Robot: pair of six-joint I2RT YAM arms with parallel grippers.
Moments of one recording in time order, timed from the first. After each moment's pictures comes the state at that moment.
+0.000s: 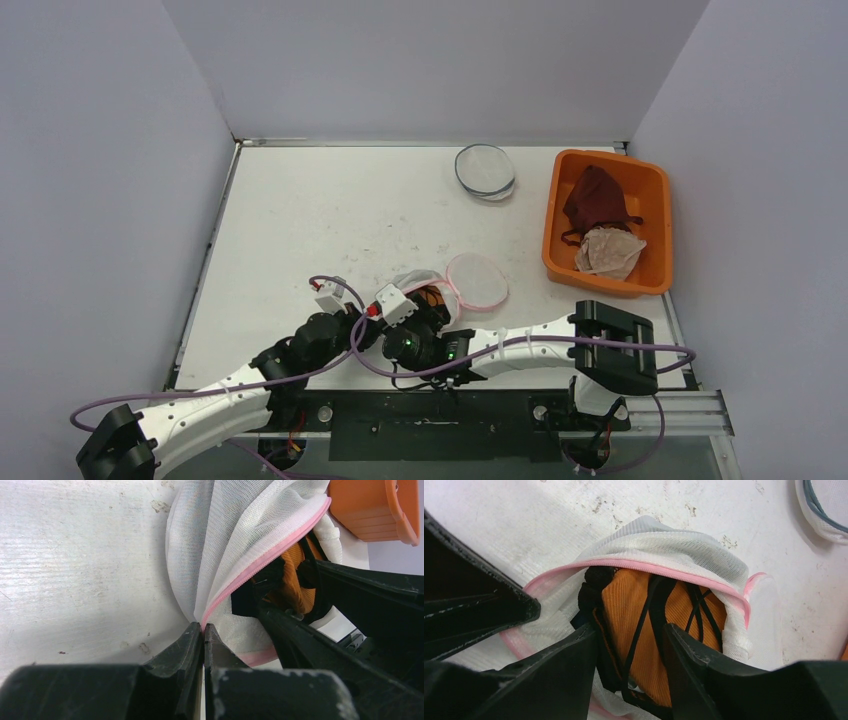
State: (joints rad) left arm -0.87 0.65 0.10 0.08 -0.20 -0.94; right arm 1.39 1.63 0.88 0.01 0.84 0.19
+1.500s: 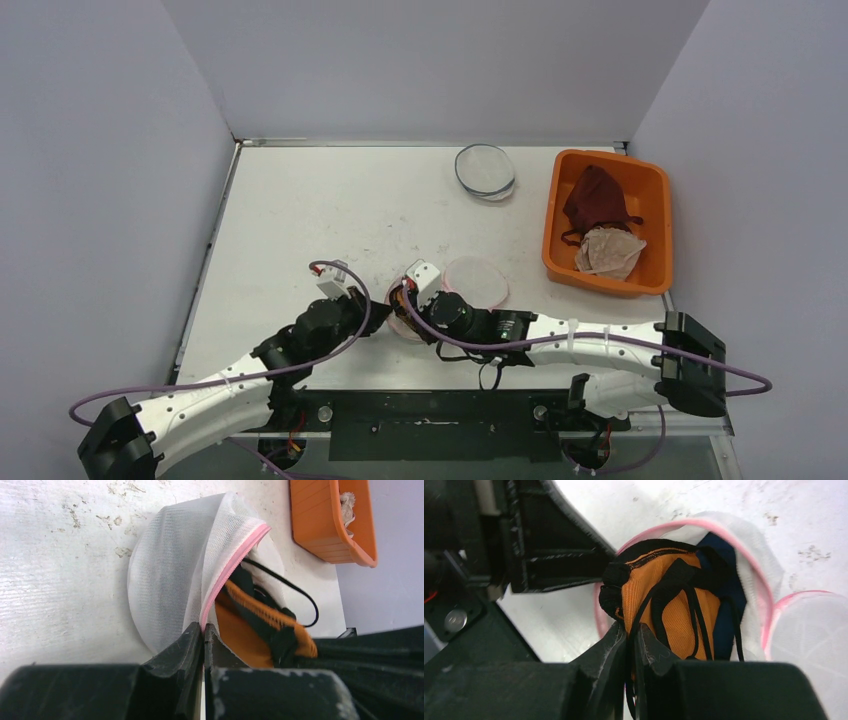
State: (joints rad) left arm -0.87 0.71 0.23 0.10 -0.23 -0.93; right arm 1.24 1.30 0.78 -0.02 0.34 0.27
